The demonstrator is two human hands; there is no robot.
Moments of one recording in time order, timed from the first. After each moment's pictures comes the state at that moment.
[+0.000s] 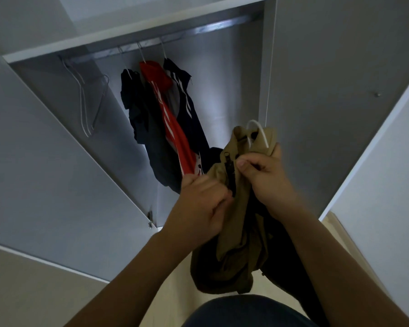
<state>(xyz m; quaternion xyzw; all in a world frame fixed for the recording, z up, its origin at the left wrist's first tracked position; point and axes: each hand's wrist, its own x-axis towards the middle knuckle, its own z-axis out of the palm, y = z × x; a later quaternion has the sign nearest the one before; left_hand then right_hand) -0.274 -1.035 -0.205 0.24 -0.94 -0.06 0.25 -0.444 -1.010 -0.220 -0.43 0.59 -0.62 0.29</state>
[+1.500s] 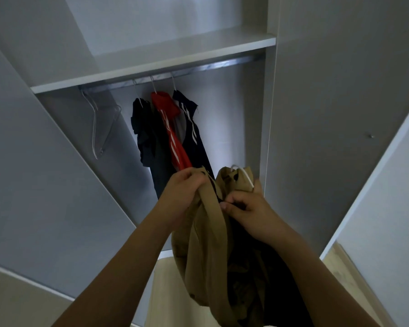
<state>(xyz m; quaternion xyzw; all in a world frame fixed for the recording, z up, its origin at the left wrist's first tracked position) -0.287 -1.099 -0.161 0.46 -0.61 -0.57 0.32 -0.440 -1.015 -0.216 -0.55 0.62 -0.45 0.35</state>
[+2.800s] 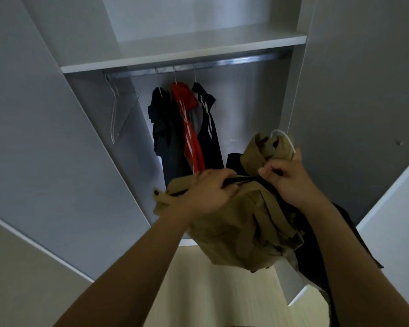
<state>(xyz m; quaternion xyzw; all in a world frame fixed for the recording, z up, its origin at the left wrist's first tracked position) -0.288 -1.112 -0.189 0.41 -0.88 -0.22 0.12 -0.494 -1.048 -0.202 -0.55 0.63 -0.49 0.25</state>
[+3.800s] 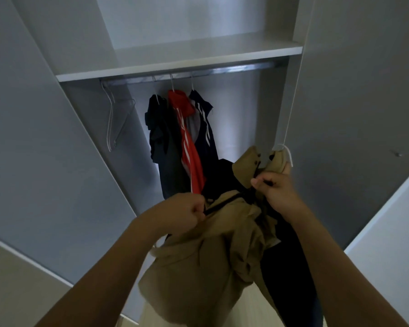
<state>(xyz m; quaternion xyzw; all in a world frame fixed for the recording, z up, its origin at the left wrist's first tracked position) -0.230 -1.122 -0.182 0.41 -0.88 -0.25 -0.01 -0.483 -1.079 -0.231 -0.52 0.65 -0.49 0.26</state>
